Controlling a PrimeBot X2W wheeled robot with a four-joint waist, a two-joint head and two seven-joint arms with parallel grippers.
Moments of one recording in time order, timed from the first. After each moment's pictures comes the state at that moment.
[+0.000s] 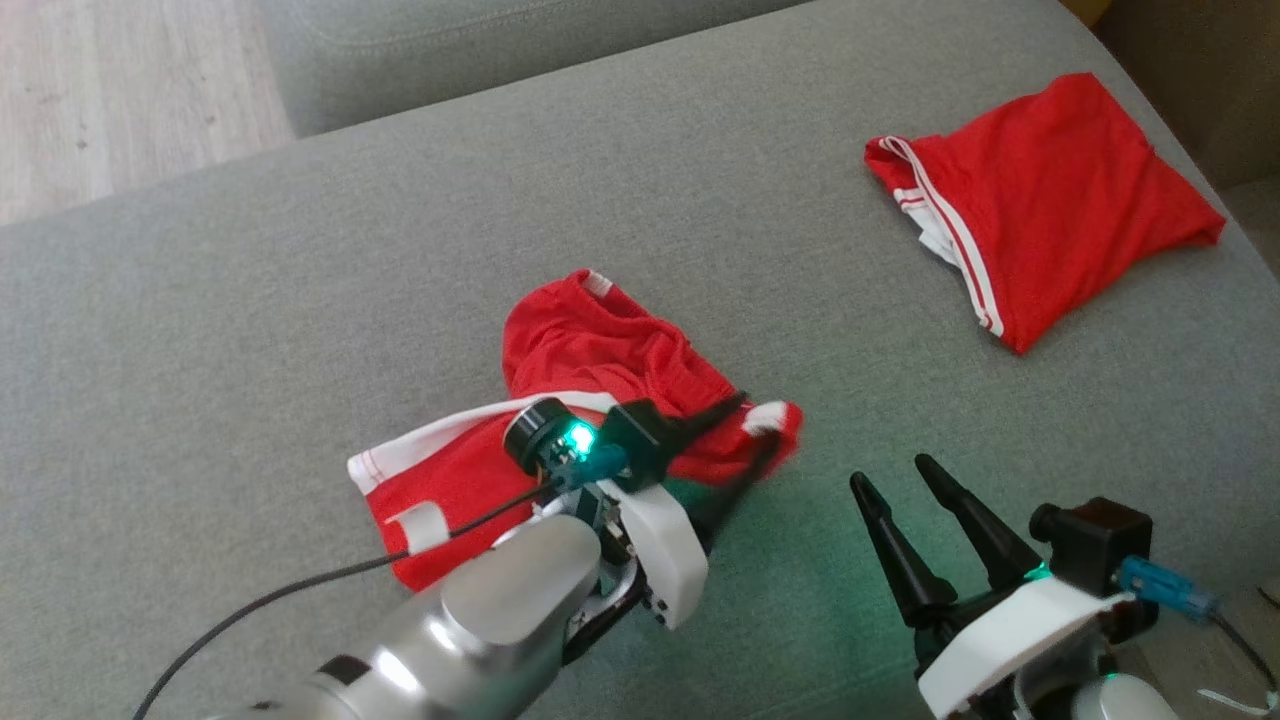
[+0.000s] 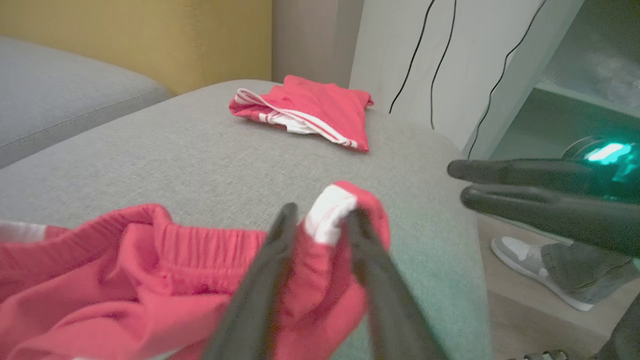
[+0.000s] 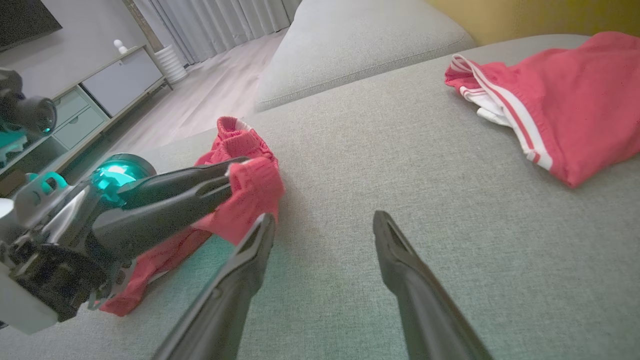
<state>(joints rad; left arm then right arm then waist) -0.72 0.05 -1.21 0.71 -0.73 -0.13 -0.18 0.09 -0.18 0.29 -0.03 0.42 0.13 0.11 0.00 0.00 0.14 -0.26</state>
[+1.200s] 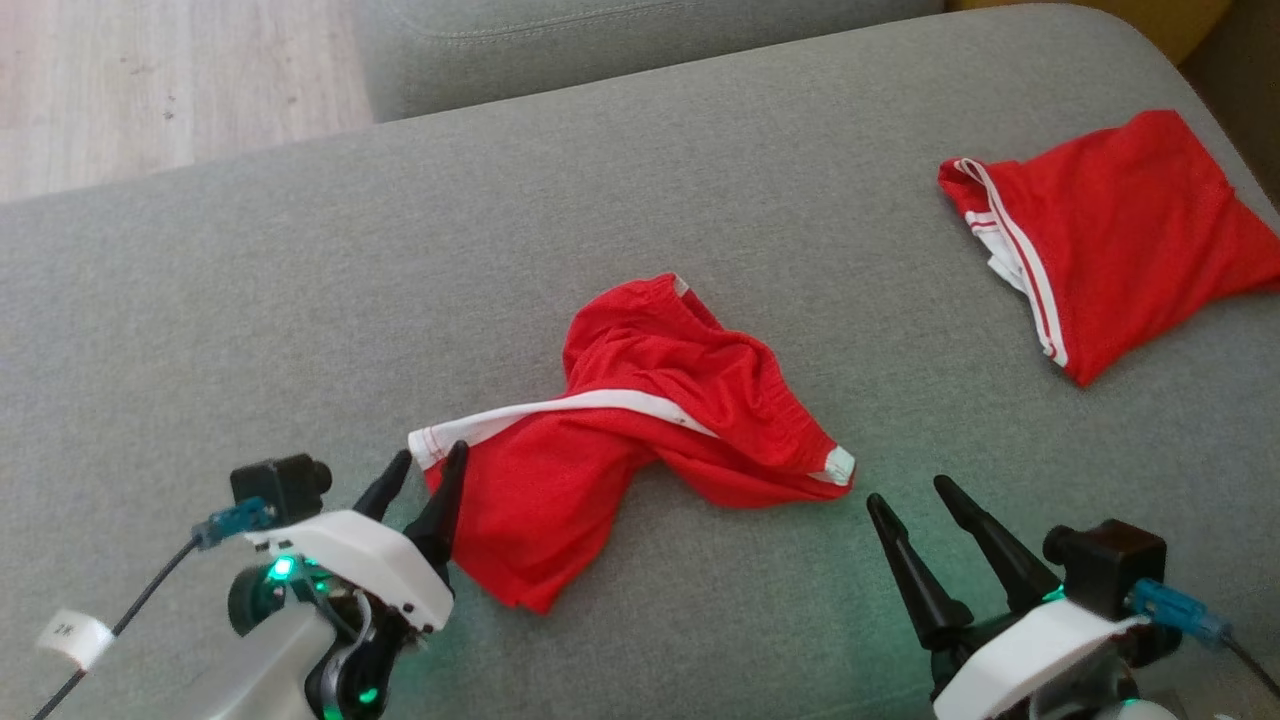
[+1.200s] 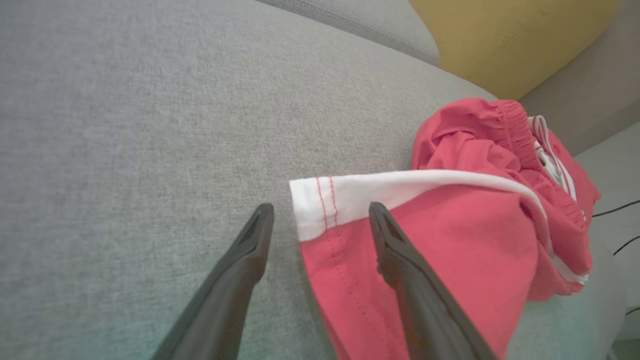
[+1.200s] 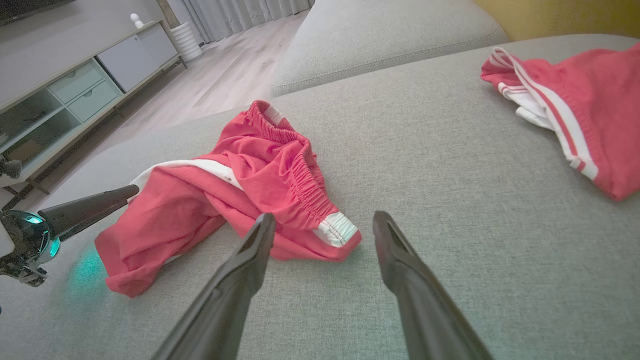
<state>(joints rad) -0.40 0.42 -0.87 0.43 -1.18 0.07 -0.07 0.15 -0.18 0.25 -0.07 0.38 0.13 0.13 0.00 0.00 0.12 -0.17</state>
